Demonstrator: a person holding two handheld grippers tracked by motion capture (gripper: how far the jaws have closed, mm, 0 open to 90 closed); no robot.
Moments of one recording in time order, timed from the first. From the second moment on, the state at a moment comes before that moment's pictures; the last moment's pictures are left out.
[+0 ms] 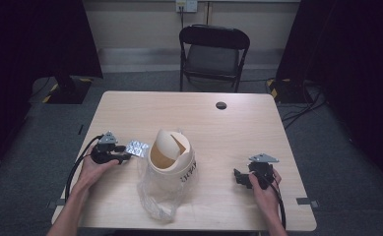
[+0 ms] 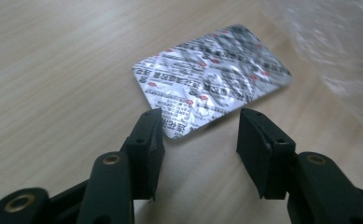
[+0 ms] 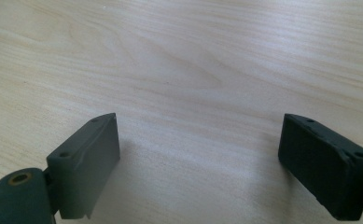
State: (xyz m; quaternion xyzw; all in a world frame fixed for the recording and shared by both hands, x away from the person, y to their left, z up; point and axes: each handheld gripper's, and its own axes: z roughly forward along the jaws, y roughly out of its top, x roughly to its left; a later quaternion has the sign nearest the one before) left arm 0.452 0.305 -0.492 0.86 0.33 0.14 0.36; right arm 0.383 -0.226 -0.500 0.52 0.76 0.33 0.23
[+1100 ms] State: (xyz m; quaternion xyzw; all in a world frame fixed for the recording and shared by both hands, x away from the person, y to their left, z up) left arm 0.475 0.292 -0.495 0.86 0.31 0.06 0.40; right arm 0.383 -0.226 -0.500 0.52 0.76 0.33 0.23
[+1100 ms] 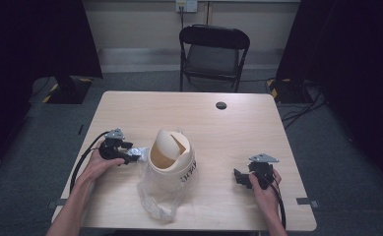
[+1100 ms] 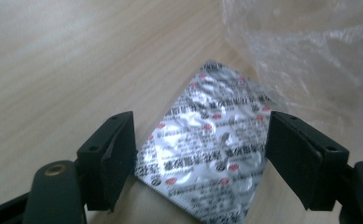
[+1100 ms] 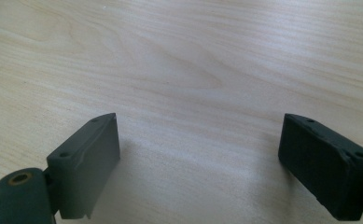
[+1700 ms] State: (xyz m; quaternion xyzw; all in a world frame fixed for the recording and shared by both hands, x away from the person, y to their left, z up) left arm 0.439 0.288 -0.494 0.87 0.31 0.12 0.36; right arm 0.383 -0.226 -0.500 0.52 0.76 0.33 0.23
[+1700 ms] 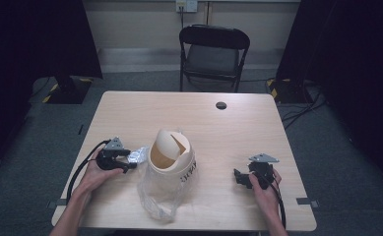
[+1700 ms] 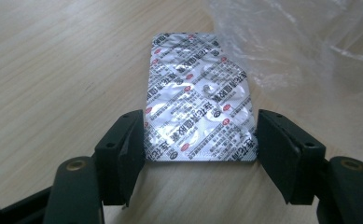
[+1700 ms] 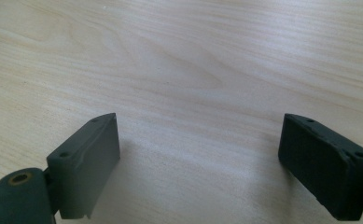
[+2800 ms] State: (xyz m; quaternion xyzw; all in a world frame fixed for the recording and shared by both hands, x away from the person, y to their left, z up) left arm 0.398 0.328 -0.435 0.78 0.37 0.16 0.49; right arm 0.384 -0.226 -0.500 0.52 0.76 0.33 0.23
